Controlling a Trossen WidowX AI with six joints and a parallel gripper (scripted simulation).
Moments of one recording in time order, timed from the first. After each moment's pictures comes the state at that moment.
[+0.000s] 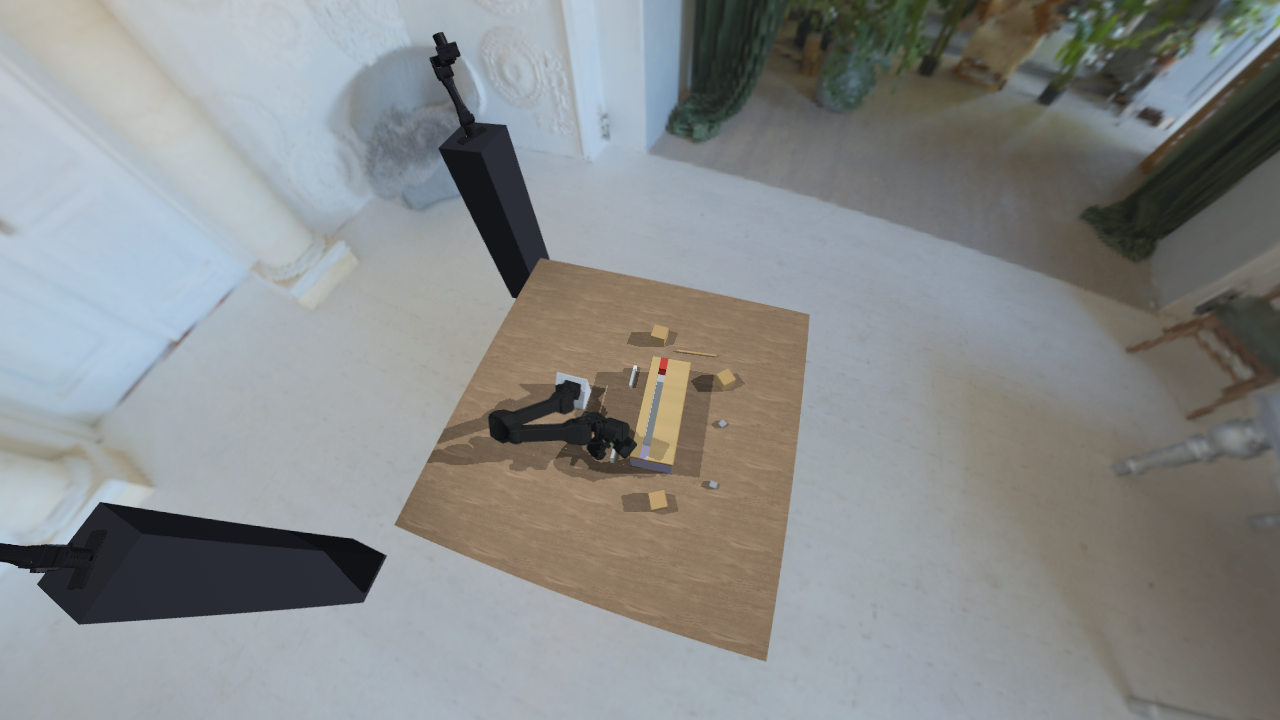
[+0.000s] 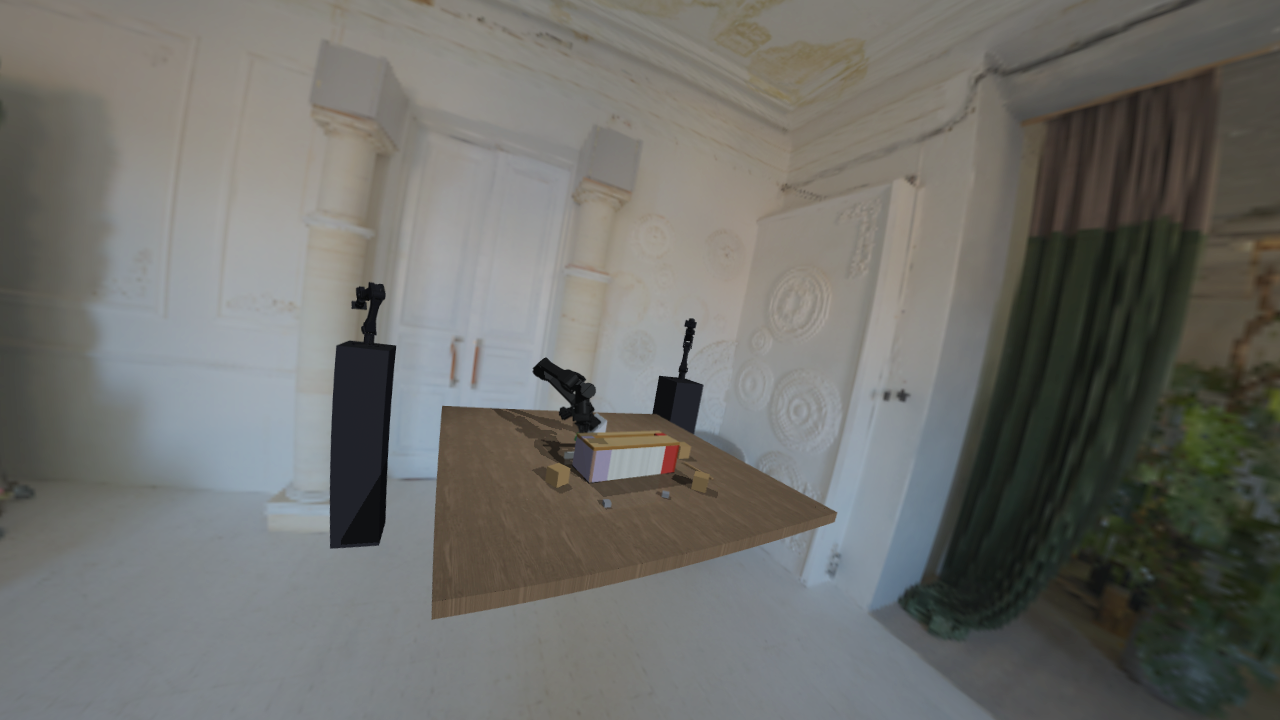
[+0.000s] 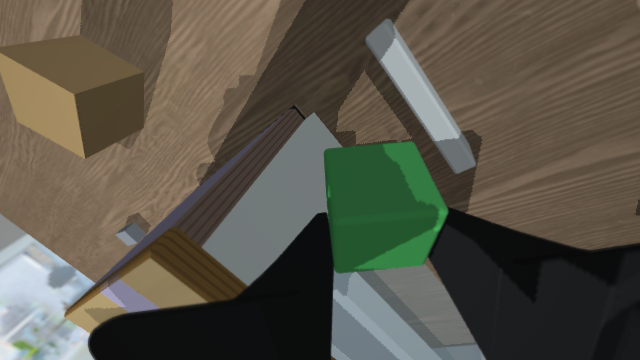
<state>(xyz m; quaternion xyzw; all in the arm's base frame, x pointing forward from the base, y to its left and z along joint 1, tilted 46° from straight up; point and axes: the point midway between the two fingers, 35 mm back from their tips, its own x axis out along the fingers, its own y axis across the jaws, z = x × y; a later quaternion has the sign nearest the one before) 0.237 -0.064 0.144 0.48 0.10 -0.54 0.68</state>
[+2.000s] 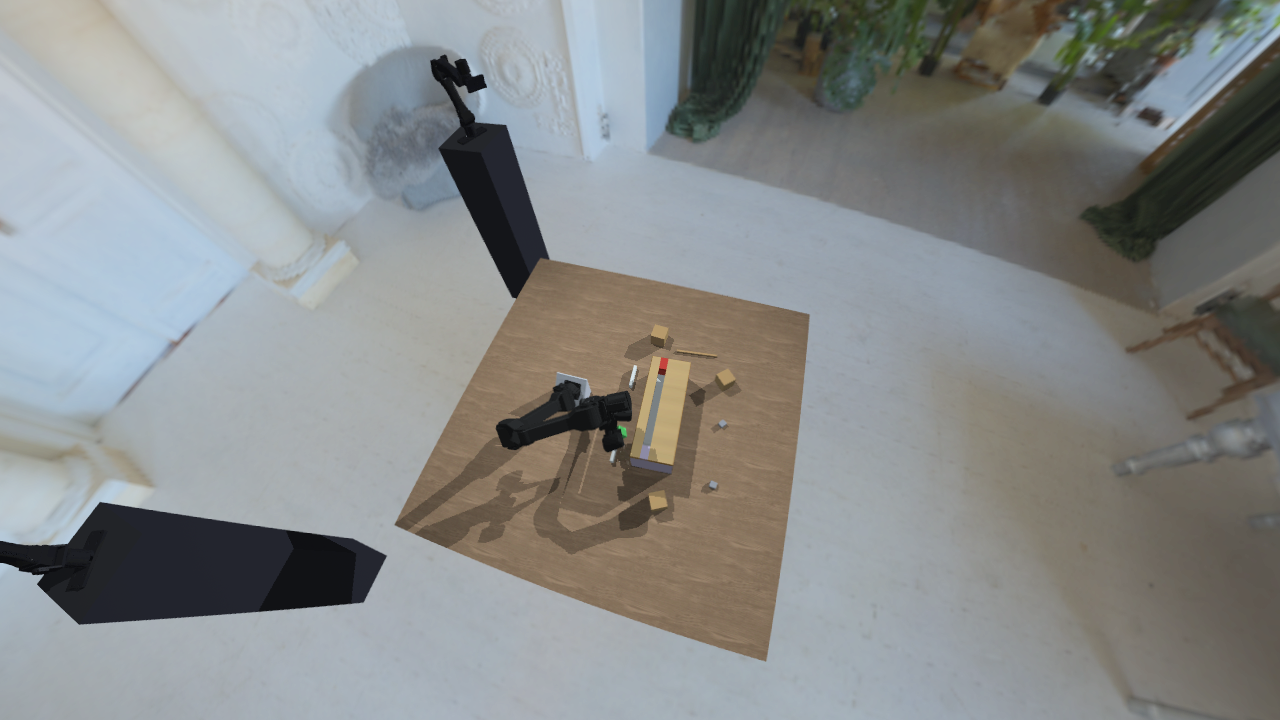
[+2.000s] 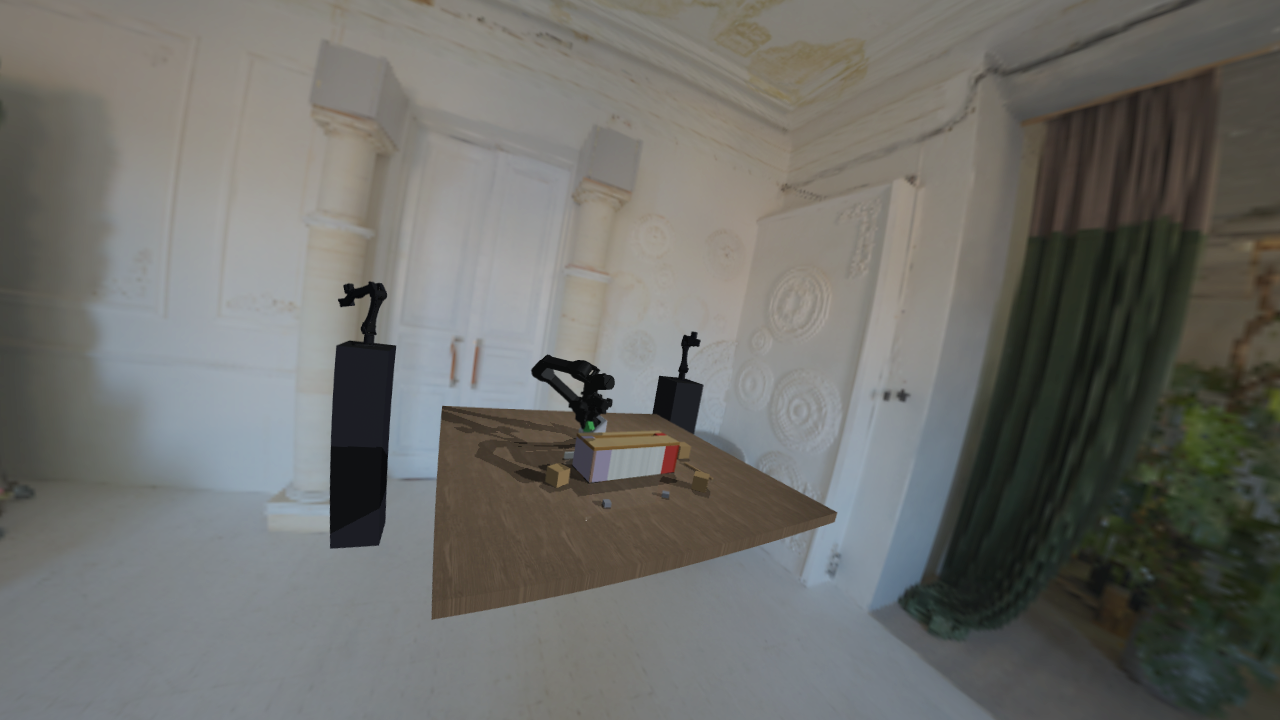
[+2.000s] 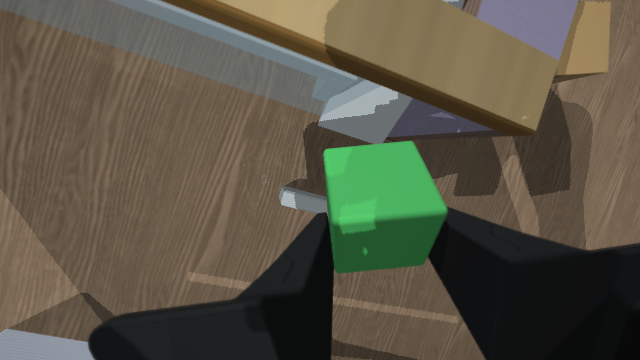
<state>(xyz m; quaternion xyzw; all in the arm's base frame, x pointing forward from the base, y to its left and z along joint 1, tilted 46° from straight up) 0.222 -0.023 0.160 -0.54 0.56 -0.10 0.61</state>
